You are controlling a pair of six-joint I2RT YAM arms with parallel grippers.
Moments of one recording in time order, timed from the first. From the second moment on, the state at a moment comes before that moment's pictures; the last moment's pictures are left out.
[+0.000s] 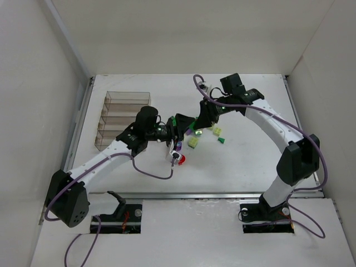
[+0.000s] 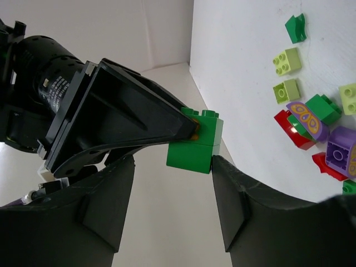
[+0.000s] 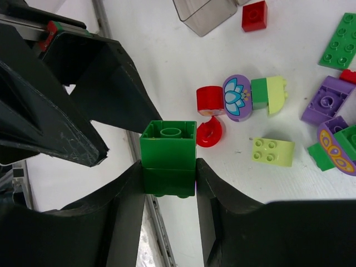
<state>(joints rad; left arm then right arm) -0.61 1.24 0.87 -0.05 0.77 1.92 0.43 1.67 1.53 -0.75 -0.92 -0.14</state>
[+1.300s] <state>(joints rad) -0.58 1.35 0.99 -0.18 0.13 1.41 0.40 1.67 1.31 -0.63 -0.70 -0.06</state>
